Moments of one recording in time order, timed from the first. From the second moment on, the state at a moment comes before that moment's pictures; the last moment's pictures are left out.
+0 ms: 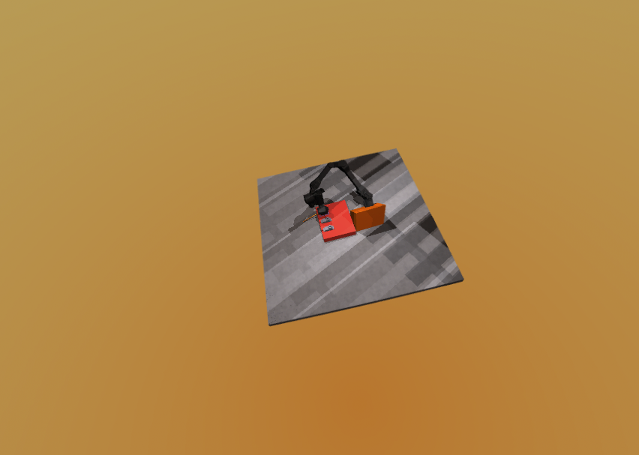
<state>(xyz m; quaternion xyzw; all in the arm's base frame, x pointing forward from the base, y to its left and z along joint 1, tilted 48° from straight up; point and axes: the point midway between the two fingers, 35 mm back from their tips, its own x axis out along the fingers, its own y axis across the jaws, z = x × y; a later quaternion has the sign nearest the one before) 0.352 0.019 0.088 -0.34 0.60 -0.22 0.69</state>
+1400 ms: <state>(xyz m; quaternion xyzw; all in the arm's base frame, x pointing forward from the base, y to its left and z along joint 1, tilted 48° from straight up) 0.359 -0.011 0.059 -0.34 0.60 -0.22 0.69</state>
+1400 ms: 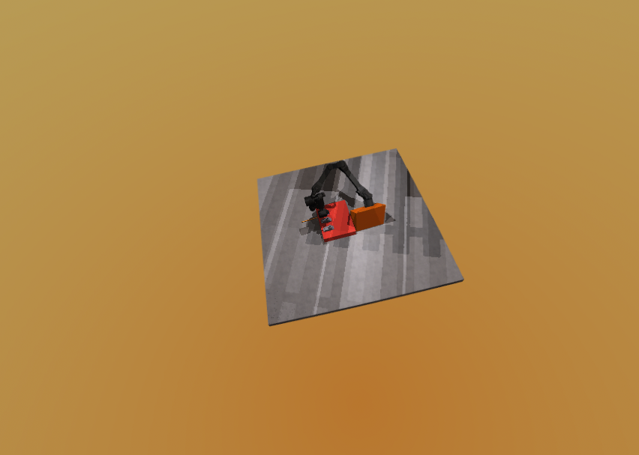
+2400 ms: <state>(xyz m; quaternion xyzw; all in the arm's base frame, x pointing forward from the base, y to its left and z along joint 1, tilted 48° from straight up) 0.244 0.041 0.120 -0.35 0.60 -0.21 0.69</state>
